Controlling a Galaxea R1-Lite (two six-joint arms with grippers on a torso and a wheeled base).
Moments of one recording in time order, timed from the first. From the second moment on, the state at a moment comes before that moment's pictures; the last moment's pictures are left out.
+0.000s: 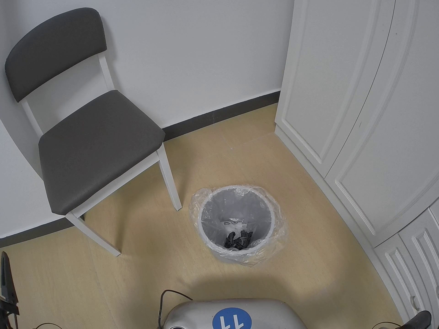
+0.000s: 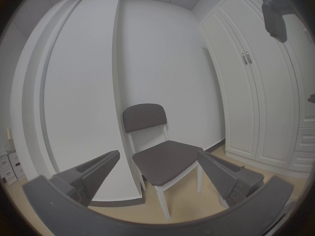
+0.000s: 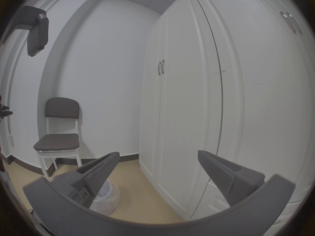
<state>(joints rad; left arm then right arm) -0.01 0.03 -0.11 -0.25 0.16 0.17 0.00 0.01 -0.05 -0.36 -0.12 -0.08</state>
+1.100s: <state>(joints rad) 0.00 0.01 -0.02 -0.01 0.03 -0.04 0.00 0.01 -0.02 -0.37 -0.16 -0.06</state>
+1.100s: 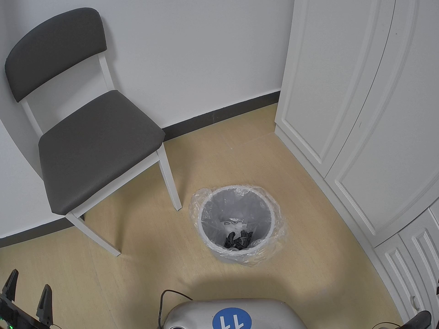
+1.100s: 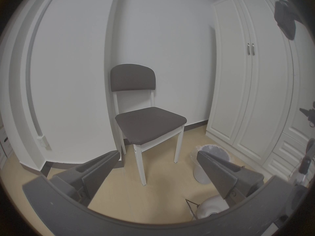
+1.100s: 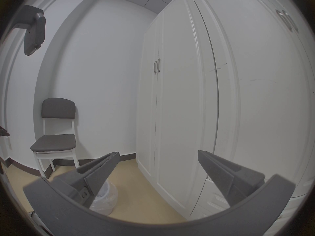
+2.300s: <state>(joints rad) -0.01 0.01 -0.02 0.00 0.01 -0.02 0.00 0.01 -0.02 -0.07 -0.12 -0.01</state>
